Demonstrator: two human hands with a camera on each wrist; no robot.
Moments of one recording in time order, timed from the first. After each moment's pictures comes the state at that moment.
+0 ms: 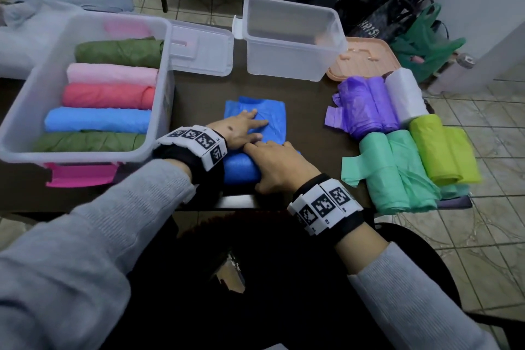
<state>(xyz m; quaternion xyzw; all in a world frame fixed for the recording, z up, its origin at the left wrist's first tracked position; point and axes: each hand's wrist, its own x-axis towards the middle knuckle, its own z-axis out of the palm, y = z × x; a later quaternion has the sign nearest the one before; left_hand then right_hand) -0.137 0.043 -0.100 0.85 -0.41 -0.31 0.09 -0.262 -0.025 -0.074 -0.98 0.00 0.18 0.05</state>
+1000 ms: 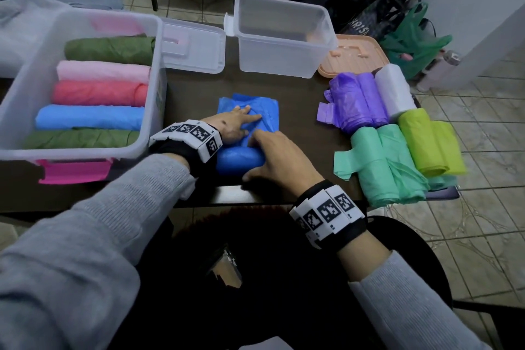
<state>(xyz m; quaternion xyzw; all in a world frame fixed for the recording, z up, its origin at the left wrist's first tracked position) -0.137 0.043 -0.096 0.85 -0.41 -0.32 0.10 -0.275 -0.032 -0.073 -0.97 0.11 0.06 0.21</state>
